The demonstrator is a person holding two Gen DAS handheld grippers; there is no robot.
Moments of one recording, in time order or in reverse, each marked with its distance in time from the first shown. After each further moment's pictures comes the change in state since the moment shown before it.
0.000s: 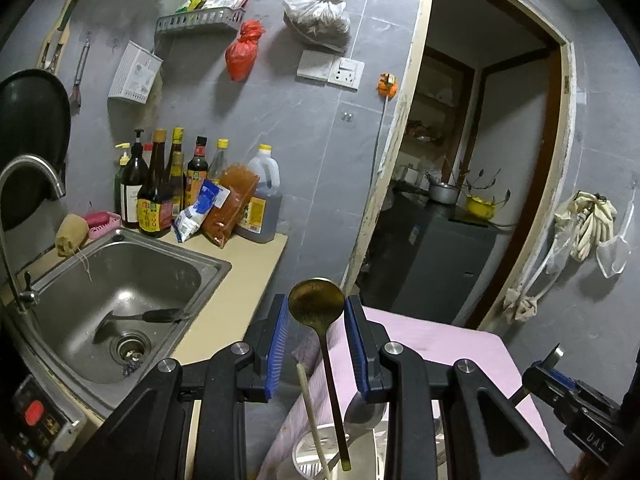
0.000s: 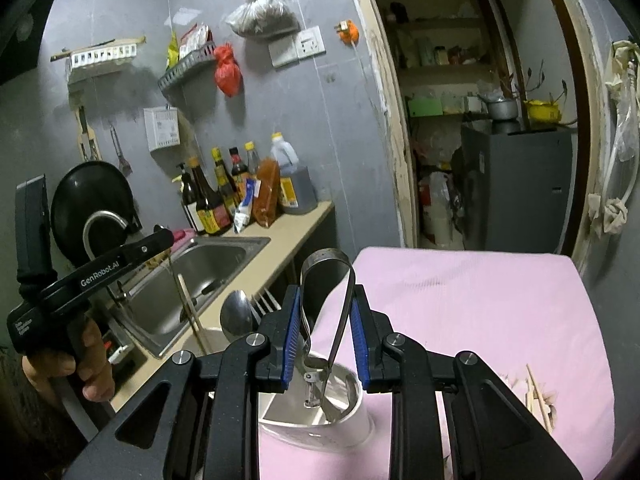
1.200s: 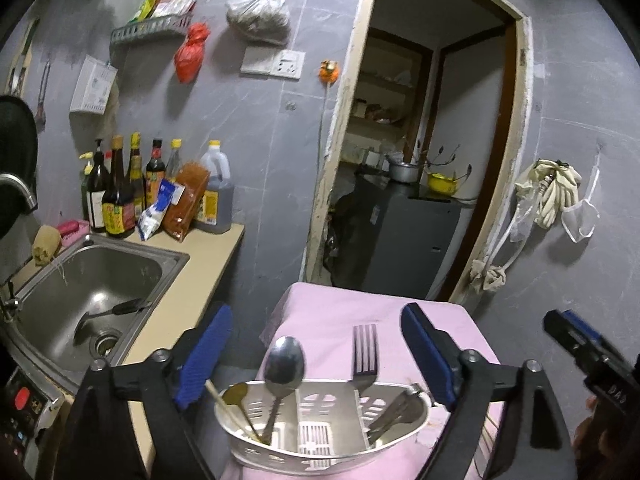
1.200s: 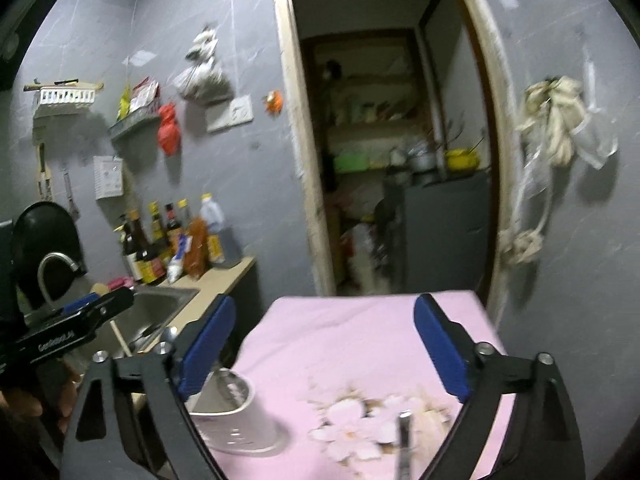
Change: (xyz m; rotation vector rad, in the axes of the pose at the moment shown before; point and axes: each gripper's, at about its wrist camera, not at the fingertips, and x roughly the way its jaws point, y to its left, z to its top) left arm -0.039 -0.062 -0.021 0.097 0.018 -0.104; right arm -0.106 -0.041 0.010 0.025 -0.240 -0.287
